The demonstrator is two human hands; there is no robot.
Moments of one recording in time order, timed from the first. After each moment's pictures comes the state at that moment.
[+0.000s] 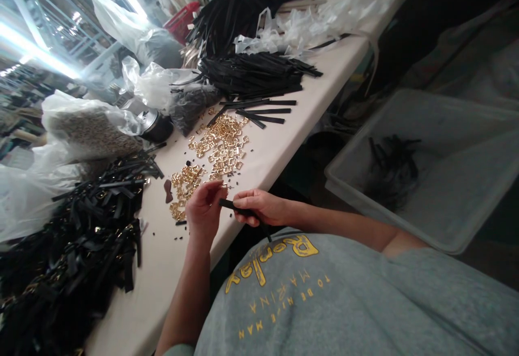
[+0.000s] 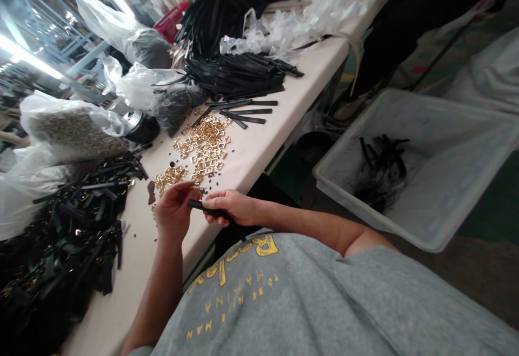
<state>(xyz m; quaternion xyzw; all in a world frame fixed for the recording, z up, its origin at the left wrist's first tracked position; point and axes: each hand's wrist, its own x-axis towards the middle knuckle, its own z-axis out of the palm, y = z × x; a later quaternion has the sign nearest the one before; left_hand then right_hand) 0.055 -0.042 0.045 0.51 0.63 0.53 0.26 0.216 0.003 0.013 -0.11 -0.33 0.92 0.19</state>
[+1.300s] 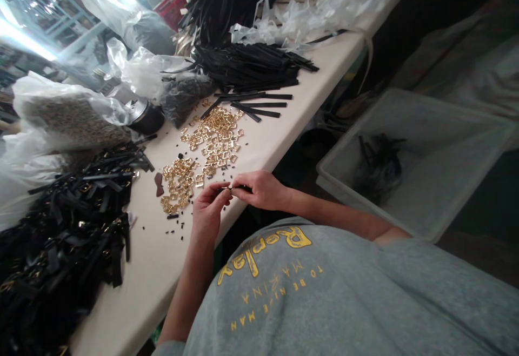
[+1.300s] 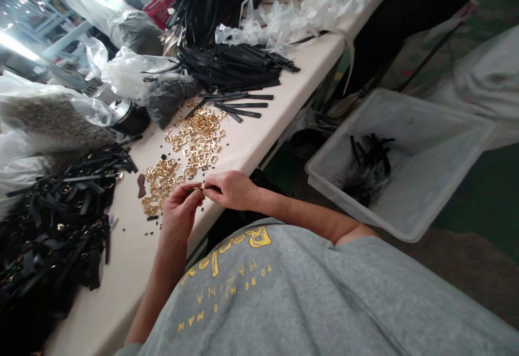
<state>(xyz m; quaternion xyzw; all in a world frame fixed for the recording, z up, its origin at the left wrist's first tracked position) 0.070 -0.055 0.031 0.37 0.59 0.55 0.46 0.233 0.021 0.016 -0.23 -0.82 0.40 0.34</state>
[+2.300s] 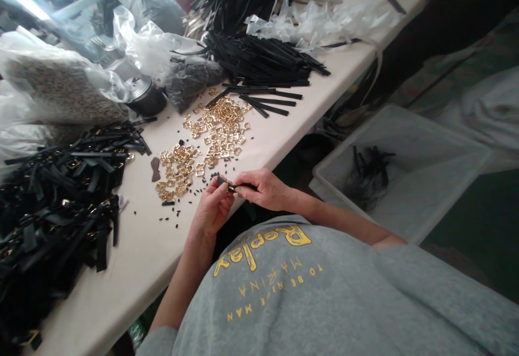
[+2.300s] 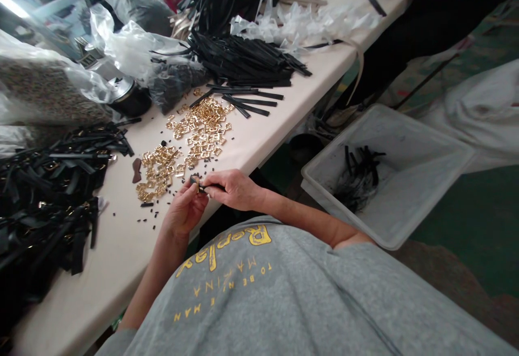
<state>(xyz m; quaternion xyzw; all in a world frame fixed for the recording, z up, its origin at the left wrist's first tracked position) 0.065 -0.059 0.016 0.23 0.49 0.60 0.59 0.233 0.012 0.029 -0.16 -0.78 0.50 0.33</state>
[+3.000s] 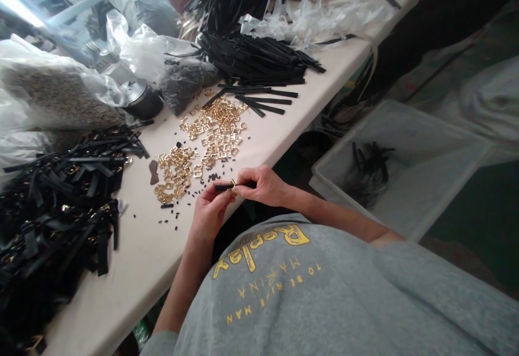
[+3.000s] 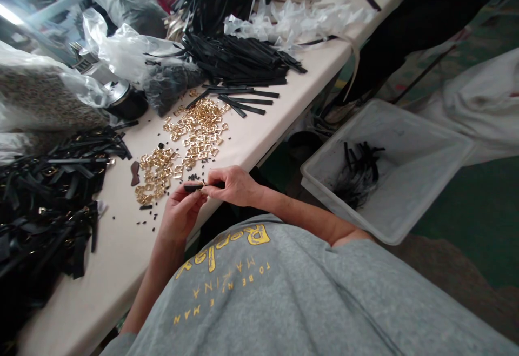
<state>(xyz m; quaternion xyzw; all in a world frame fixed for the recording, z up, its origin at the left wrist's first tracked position) 0.076 -0.070 0.029 0.28 0.52 0.59 0.56 0.234 0.013 0.021 -0.23 -0.75 0.51 0.35</state>
